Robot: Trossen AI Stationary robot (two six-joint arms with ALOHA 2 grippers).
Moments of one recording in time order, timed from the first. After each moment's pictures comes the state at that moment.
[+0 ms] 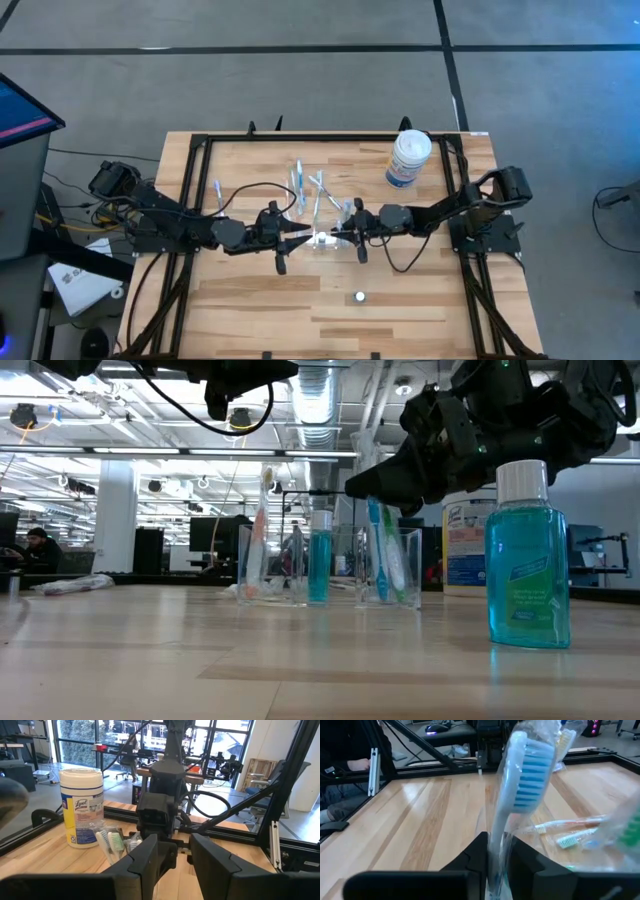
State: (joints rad) left arm -0.37 1.38 0.61 0.76 -0.58 -0.13; right arm 0.10 1.69 0.52 0.95 0.05 0.12
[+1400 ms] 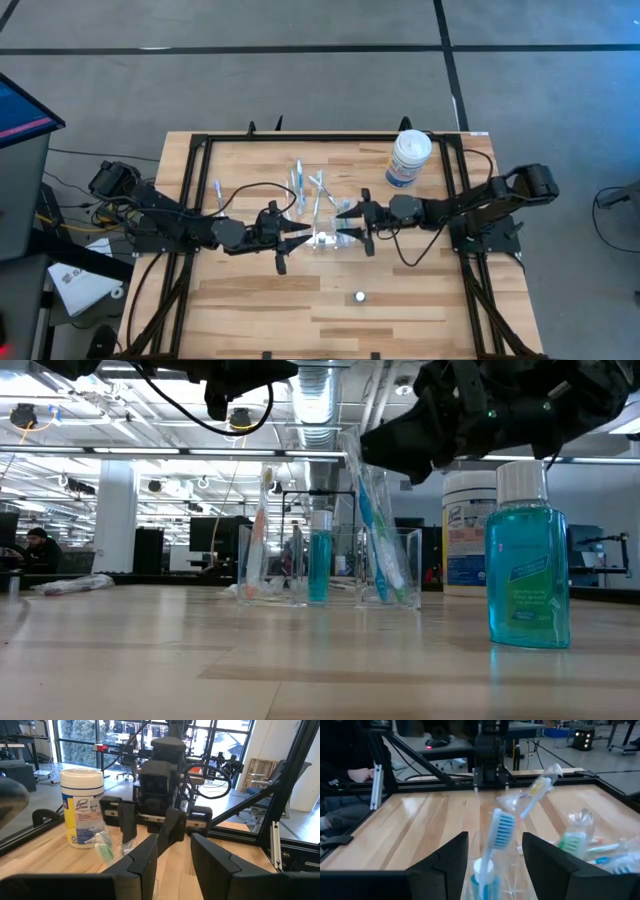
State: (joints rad) left arm -0.37 1.38 0.61 0.76 -0.58 -0.13; right arm 0.08 1.46 0.52 0.77 0.05 0.08
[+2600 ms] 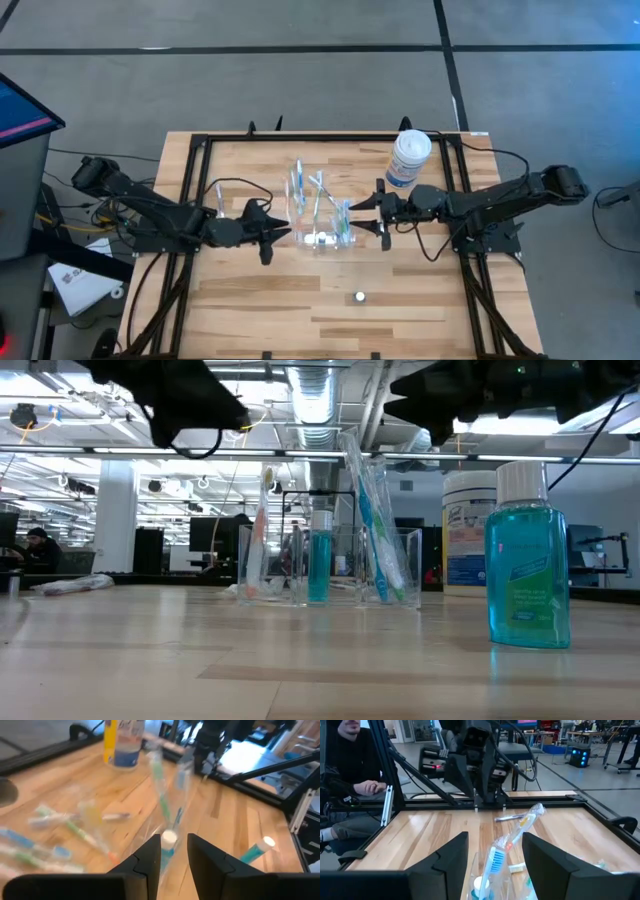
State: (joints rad) left arm -0.38 1.11 0.61 0.06 -0.62 -0.56; right arm 0.08 1.17 0.52 0.55 0.05 0.04
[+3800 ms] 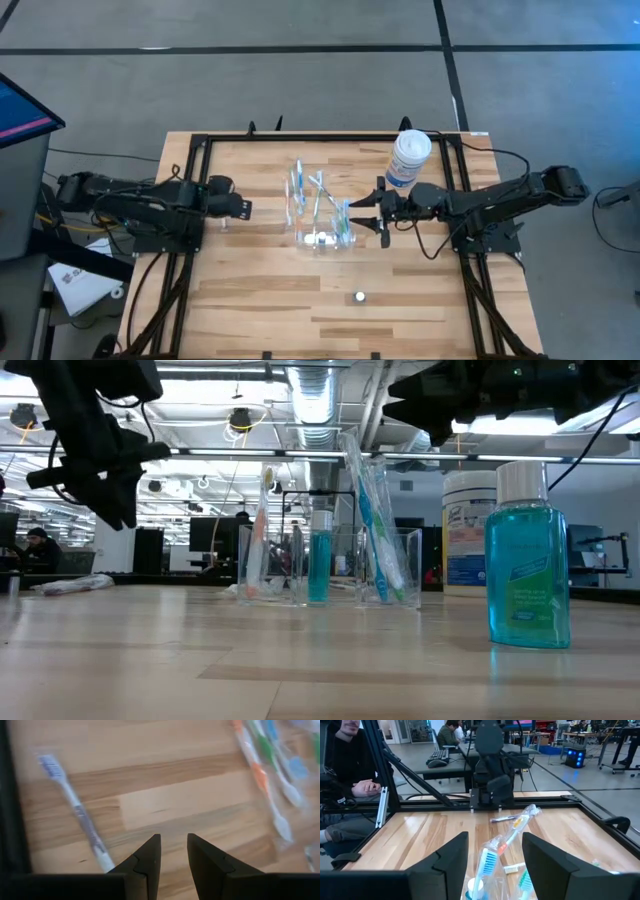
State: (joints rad) left arm 0.02 0.94 0.61 -0.95 -0.45 -1.29; right arm 0.06 1.17 0.52 0.55 0.05 0.04
